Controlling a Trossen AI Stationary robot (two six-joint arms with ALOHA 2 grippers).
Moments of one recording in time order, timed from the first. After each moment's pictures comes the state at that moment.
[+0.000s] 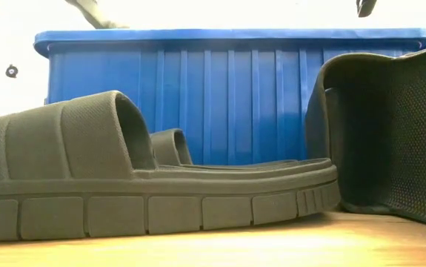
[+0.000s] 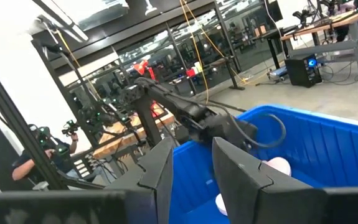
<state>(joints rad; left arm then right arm) 0.51 1.64 1.09 -0.72 -0.57 0.56 -0.07 0.53 0.76 -0.13 0.16 0.39</state>
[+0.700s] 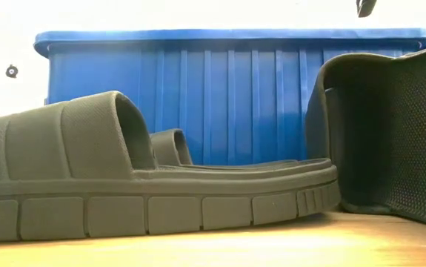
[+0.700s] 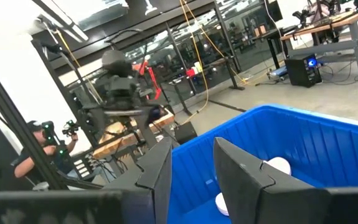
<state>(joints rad) 0.08 0.96 1.25 -0.82 0.35 -0.27 -0.07 0.53 0.76 -0.13 0.16 0.39</state>
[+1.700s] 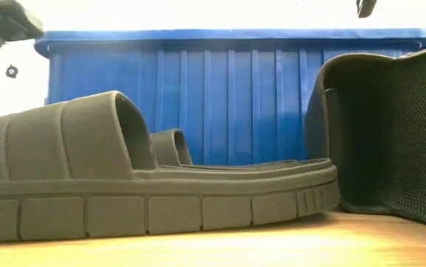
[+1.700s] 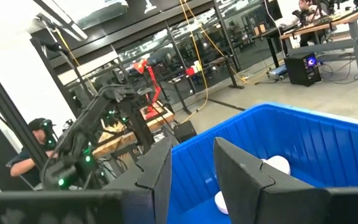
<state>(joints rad) -0.72 1.48 1.16 -1.08 -0.09 -0.67 -0.07 0.53 0.76 -0.13 0.15 0.39</state>
